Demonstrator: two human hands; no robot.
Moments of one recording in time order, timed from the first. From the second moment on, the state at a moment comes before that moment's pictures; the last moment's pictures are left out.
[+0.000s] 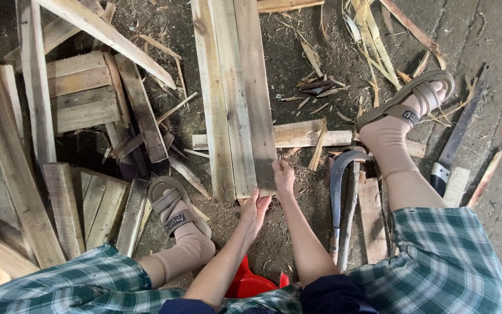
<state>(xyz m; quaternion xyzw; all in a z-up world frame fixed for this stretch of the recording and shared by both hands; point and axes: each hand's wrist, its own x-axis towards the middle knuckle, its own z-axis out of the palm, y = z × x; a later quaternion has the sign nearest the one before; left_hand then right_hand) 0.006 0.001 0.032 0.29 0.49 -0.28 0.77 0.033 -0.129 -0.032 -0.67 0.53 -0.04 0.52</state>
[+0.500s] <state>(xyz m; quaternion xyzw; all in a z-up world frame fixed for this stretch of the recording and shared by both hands) 0.004 -0.002 0.016 0.36 0.49 -0.28 0.75 0.041 -0.134 -0.058 -0.72 0.55 -0.01 0.43</state>
